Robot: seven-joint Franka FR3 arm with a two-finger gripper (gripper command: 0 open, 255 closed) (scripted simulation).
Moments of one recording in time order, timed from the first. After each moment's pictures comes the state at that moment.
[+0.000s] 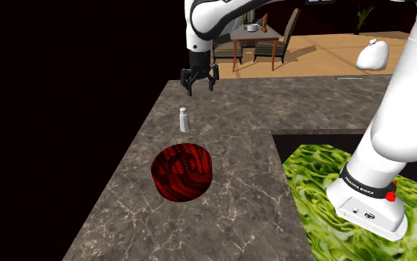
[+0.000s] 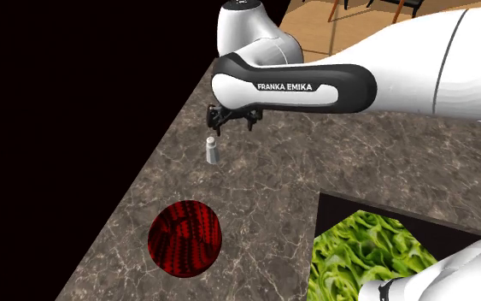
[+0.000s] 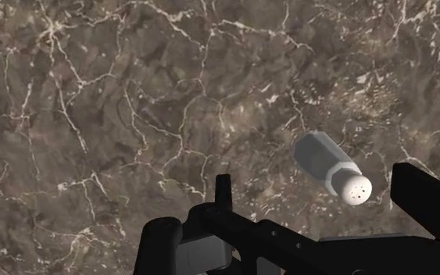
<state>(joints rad) 0.07 0.11 0.22 -1.87 0.02 2.03 0.54</state>
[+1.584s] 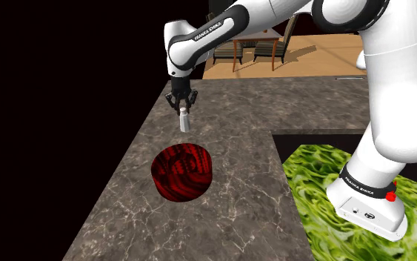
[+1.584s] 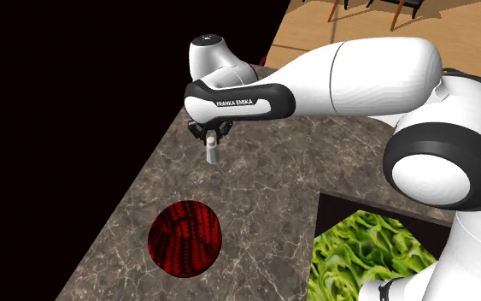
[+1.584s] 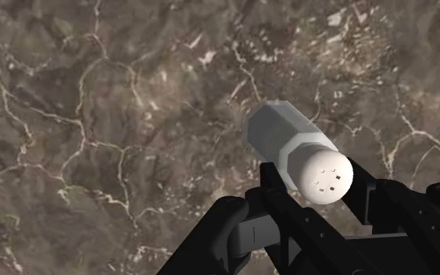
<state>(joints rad) 0.13 0.47 0.22 -1.61 -0.03 2.09 0.66</state>
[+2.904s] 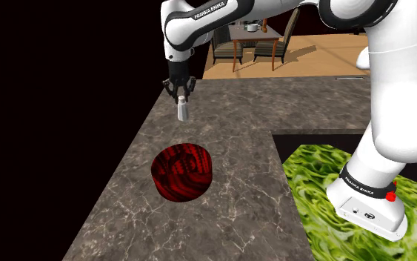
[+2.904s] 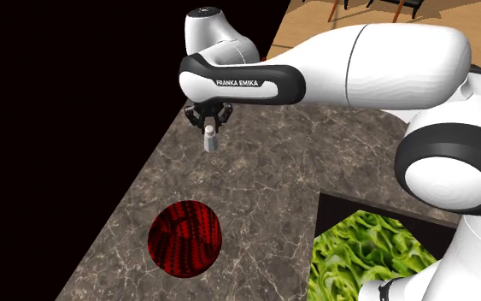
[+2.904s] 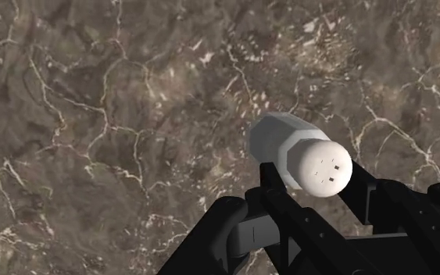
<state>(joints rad) 0.13 0.43 0.22 -1.52 -0.02 1.97 0.66</state>
